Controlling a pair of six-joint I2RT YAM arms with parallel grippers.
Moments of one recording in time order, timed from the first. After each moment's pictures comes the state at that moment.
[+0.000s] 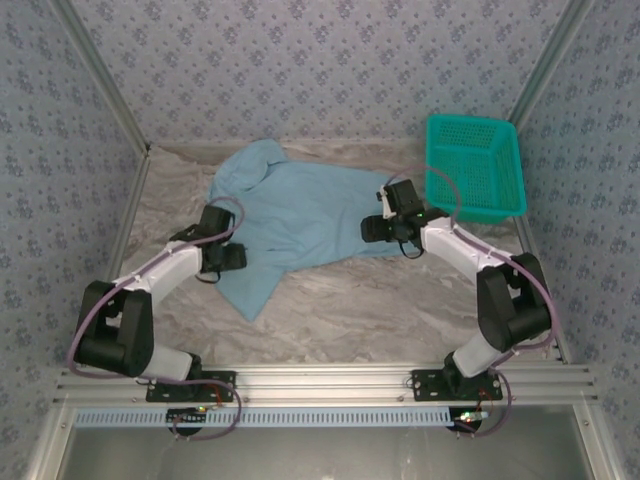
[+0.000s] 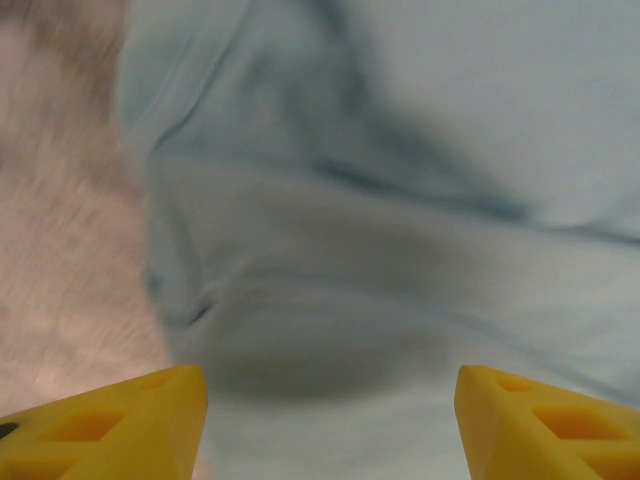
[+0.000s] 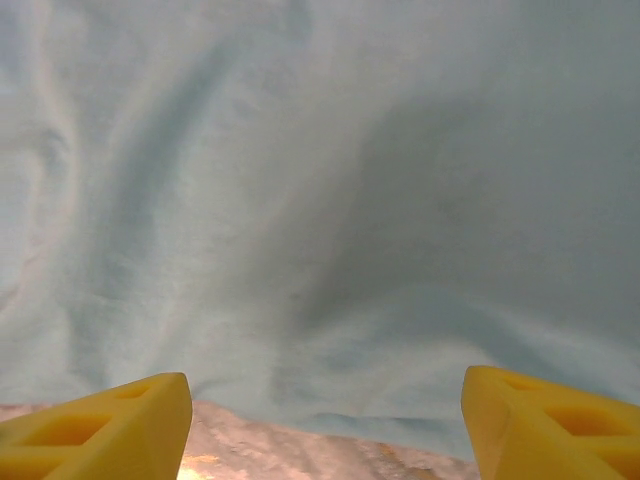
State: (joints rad) left arm -0.24 1.41 0.77 -0.54 -0.12 -0.41; right arm 0.41 1.60 1.05 -0.41 -0.02 0.23
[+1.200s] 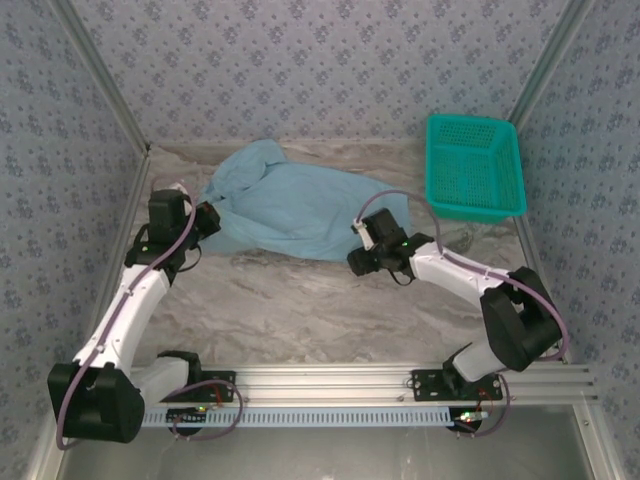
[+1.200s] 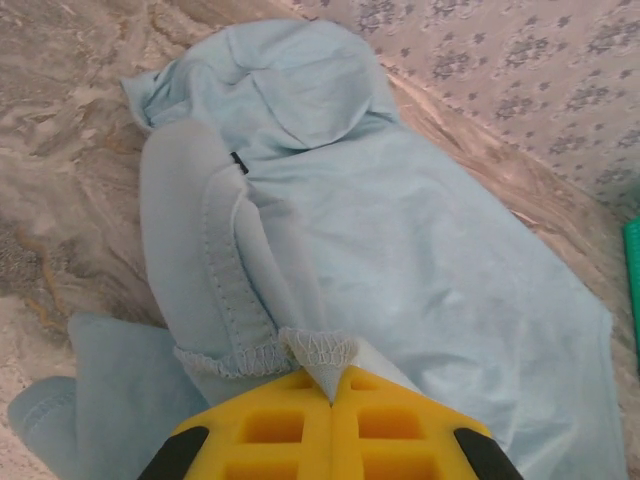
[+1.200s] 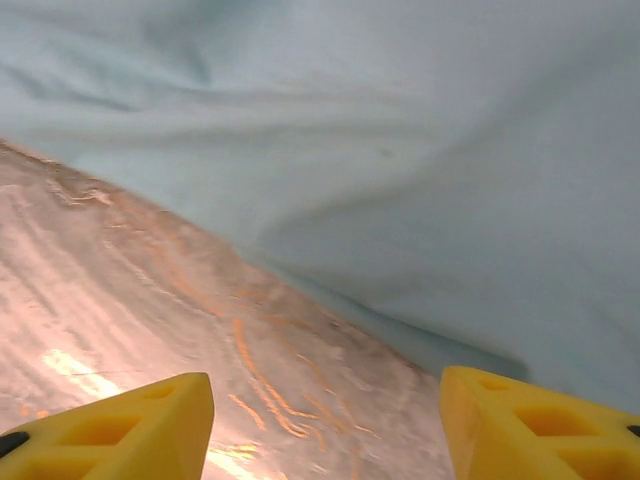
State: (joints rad) left arm -0.12 1.06 0.86 -0.37 0.11 -0.58; right arm 0.62 1.49 0.88 -0.36 0.03 0.07
